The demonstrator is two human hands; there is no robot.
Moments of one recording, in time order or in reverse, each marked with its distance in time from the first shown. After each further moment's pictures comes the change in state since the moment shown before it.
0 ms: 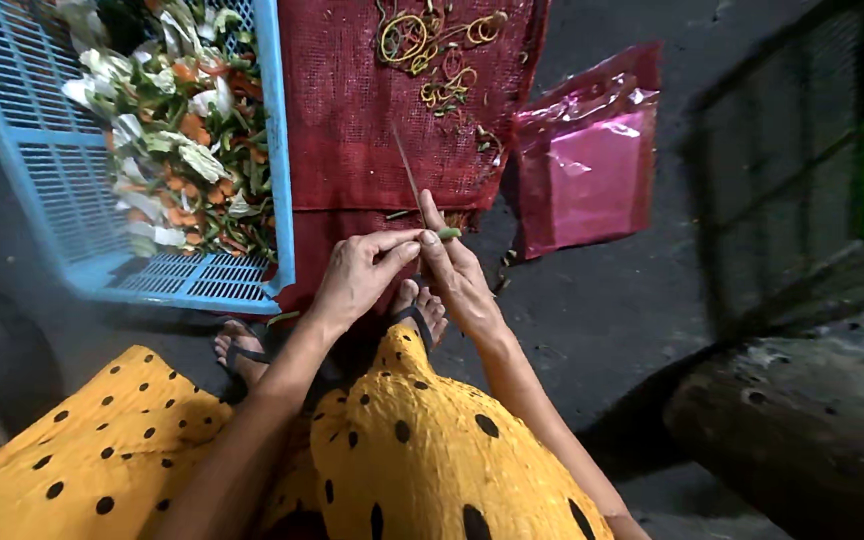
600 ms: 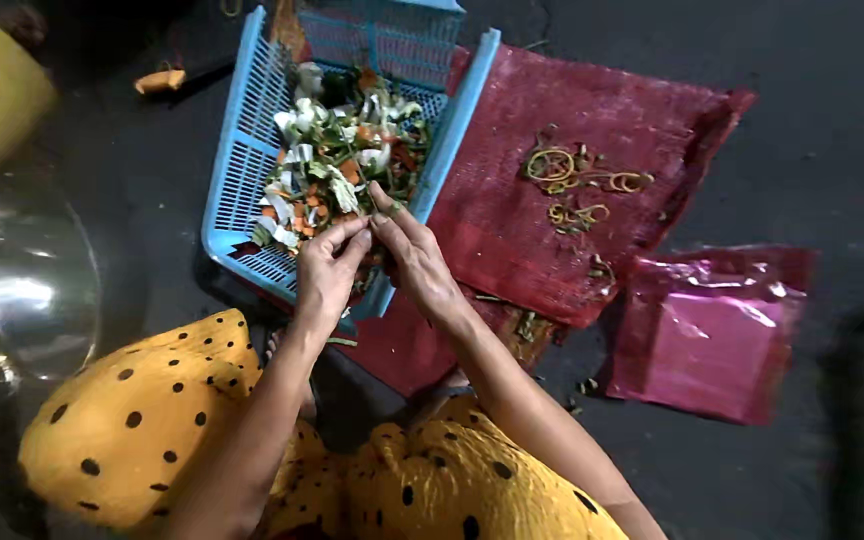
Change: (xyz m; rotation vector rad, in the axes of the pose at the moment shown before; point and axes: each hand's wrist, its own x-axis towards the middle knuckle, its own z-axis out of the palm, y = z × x) left_hand -0.050 0.016 -0.104 -0.115 0.788 -0.166; right_hand 0.087 -0.108 0.120 0.026 -0.462 -0.091
